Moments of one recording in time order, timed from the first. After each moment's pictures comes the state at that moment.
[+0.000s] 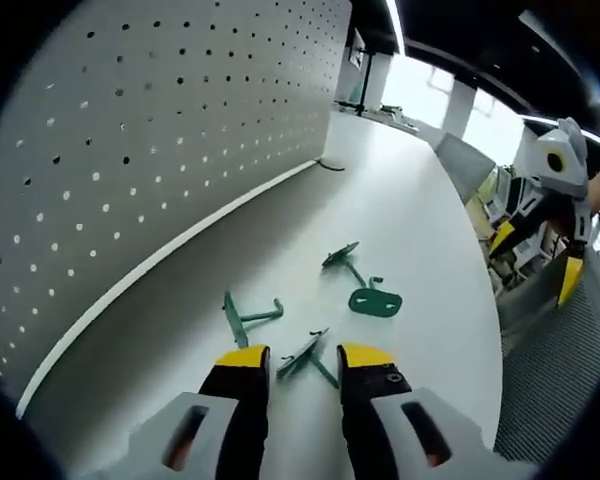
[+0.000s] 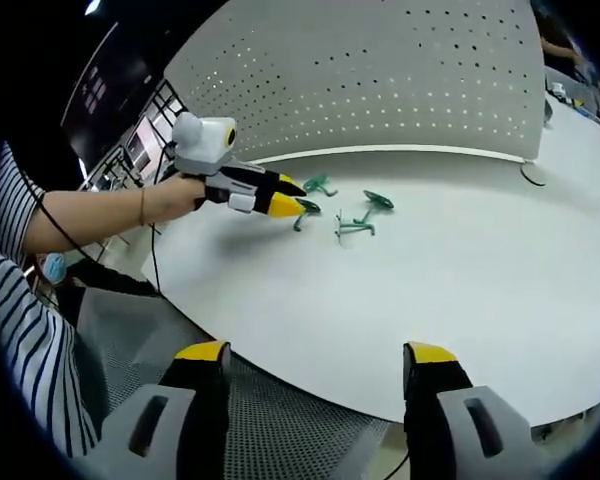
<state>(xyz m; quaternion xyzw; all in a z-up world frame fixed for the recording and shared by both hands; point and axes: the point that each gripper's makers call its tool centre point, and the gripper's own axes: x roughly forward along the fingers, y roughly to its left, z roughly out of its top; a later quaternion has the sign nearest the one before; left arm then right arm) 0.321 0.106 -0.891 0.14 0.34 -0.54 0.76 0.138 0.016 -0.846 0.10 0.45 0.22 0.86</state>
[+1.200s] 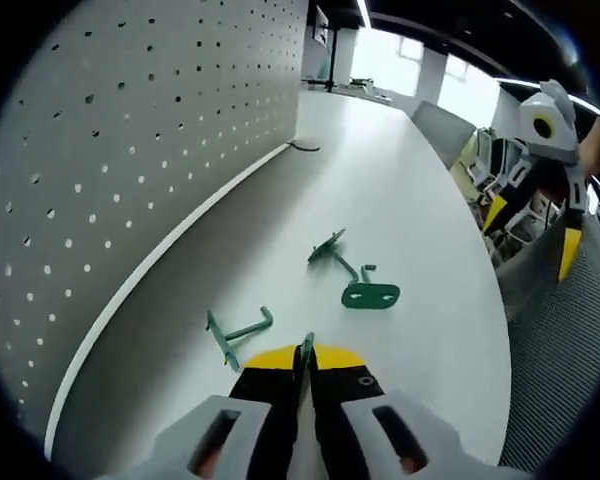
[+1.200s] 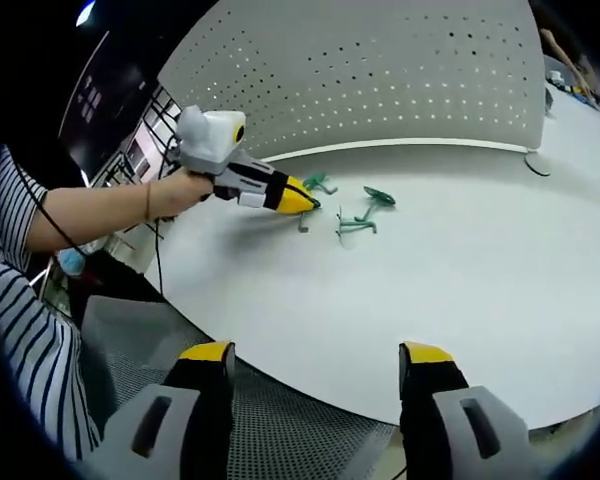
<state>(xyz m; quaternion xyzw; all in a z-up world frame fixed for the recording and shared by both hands) 0.320 0.096 -0.901 0.20 0.34 -0.57 0.72 0.142 0.019 -0.850 0.12 0.46 0.23 0.85</state>
